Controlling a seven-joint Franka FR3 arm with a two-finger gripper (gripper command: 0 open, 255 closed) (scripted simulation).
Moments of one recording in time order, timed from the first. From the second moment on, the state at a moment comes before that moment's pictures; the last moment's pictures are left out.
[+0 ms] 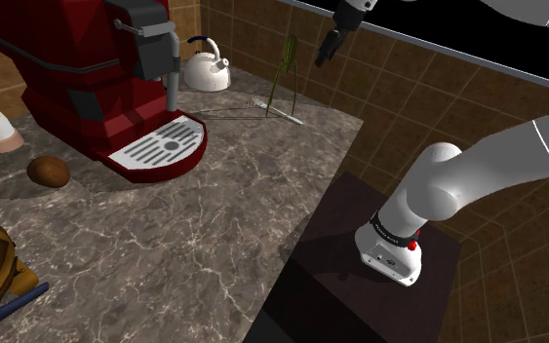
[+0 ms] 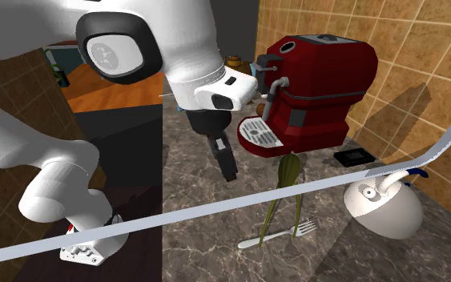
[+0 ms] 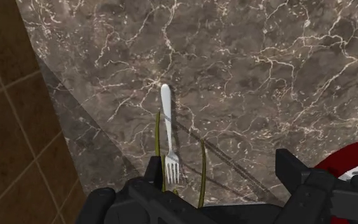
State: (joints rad) arm 0.10 -0.55 -0.27 -2.23 -0.05 1.90 -0.35
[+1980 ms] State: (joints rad) arm 0.22 -0.19 -0.46 -2.05 0.09 2.11 -0.88
